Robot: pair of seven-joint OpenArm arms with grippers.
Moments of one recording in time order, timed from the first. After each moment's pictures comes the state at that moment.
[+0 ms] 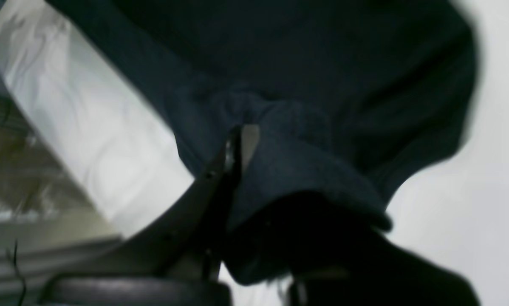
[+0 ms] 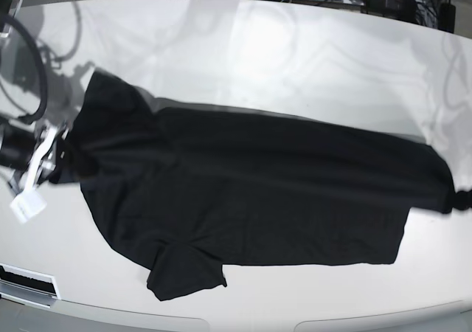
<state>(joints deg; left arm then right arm) -29.9 -53.6 7.3 48.8 -73.6 -43.9 68.8 -1.6 26.5 18.7 99.0 64.9 40.6 -76.8</state>
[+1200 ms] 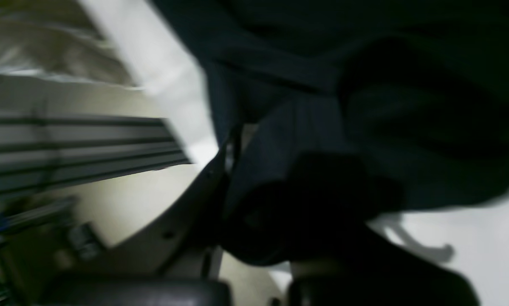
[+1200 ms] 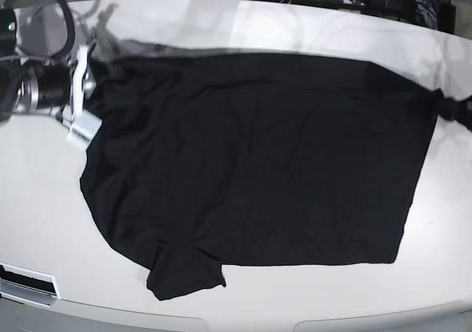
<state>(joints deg) -8.0 -57.7 7.3 59.4 -85.3 -43.9 80.3 -12.3 32.5 4.2 106.6 68.4 40.6 -83.5</state>
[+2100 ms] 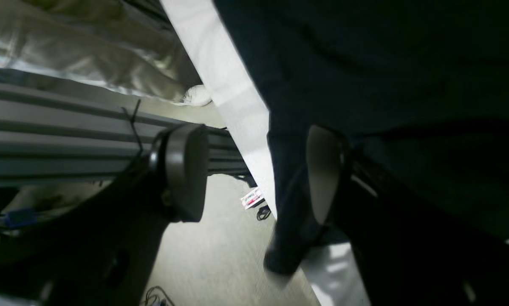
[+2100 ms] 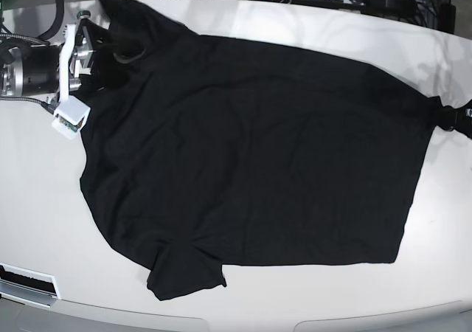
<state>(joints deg) -7.8 -57.8 7.3 59.4 -85.7 -43.9 73.8 -17.9 34.4 9.4 114.6 80.2 40.6 -83.9</state>
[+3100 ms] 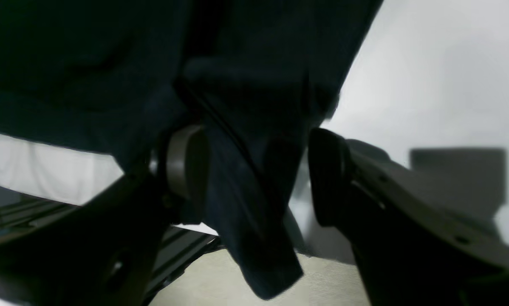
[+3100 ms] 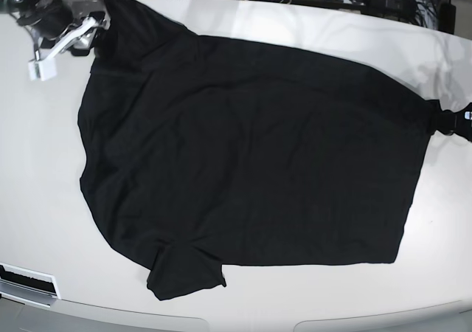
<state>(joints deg) -7.7 -57.8 7.3 59.3 -85.6 -43.9 71.3 -31.8 5.0 31.4 101.5 40.0 32.9 -56.8</state>
